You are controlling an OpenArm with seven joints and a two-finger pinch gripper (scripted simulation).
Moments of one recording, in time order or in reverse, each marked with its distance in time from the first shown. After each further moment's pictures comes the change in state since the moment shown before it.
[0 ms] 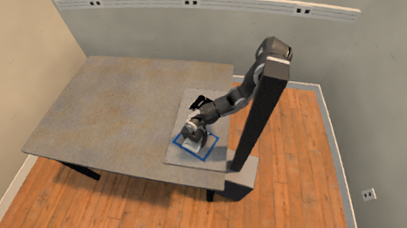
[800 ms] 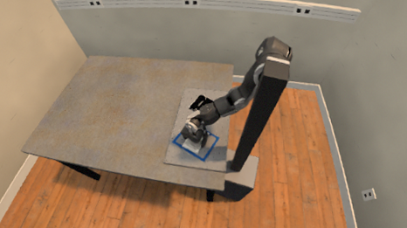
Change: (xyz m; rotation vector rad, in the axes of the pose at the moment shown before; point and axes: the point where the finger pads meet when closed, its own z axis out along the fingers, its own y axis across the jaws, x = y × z) arm 0.000 -0.001 0.004 0.002 -0.001 0.000
